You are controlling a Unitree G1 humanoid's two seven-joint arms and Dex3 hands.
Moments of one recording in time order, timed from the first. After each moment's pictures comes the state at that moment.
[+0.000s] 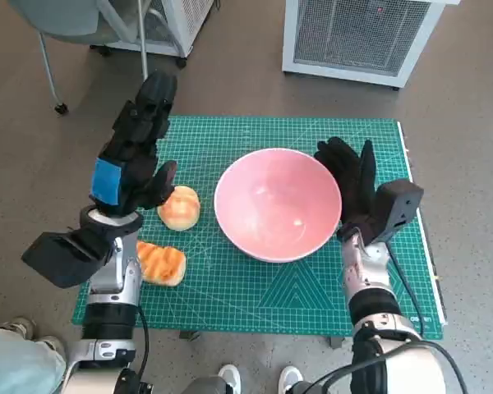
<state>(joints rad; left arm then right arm) -0.54 0.18 0.18 0.44 -0.29 -0.65 -0.41 -0.87 -0.07 -0.31 1.29 0.13 -0.51 0.20</state>
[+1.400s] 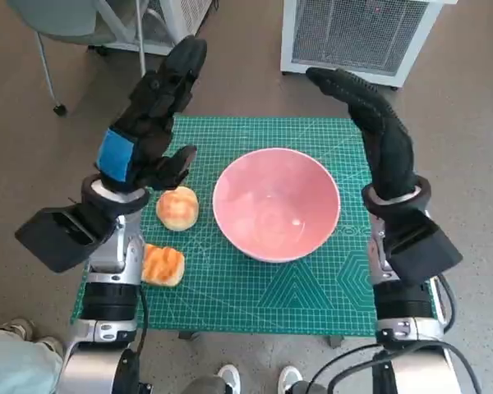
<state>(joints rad) -0.68 0.21 0.13 0.38 -0.28 -0.60 -0.49 -0.80 -0.15 -0.07 0.68 0.07 -0.92 0.29</state>
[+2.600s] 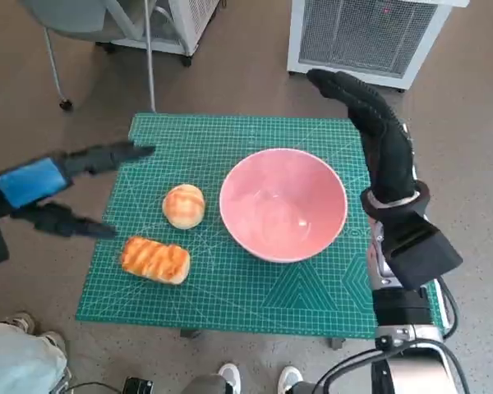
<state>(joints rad) -0.37 1.02 0.15 -0.18 -0.08 0.17 -0.89 -0.76 -0.14 -0.06 0.62 0.08 -0.87 0.26</state>
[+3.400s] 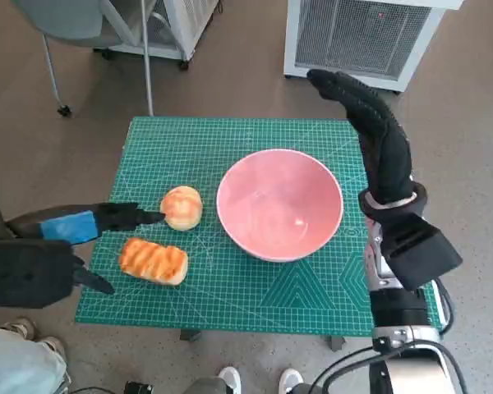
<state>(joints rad) -0.26 1.04 -0.02 -0.27 0.08 0.22 -0.91 -0.76 -0.13 -0.06 0.62 0.09 -0.87 0.26</state>
